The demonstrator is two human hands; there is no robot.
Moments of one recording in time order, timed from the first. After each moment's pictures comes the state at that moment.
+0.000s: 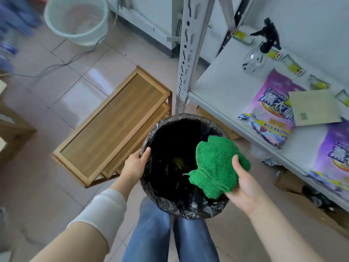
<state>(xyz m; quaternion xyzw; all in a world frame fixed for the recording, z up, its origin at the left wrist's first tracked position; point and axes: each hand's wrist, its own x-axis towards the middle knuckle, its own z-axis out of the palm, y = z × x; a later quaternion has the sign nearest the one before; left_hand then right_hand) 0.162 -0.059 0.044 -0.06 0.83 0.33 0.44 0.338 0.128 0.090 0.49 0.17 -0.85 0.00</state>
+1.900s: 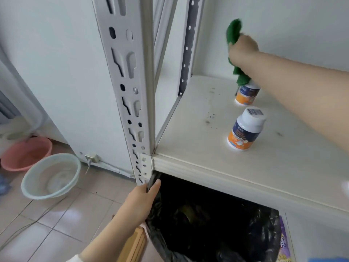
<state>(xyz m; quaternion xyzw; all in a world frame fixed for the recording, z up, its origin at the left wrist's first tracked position) 0.037 0.136 0.478 0.22 0.80 0.38 0.41 0.083 0.457 0.705 0.55 0.80 -0.17 -0.18</state>
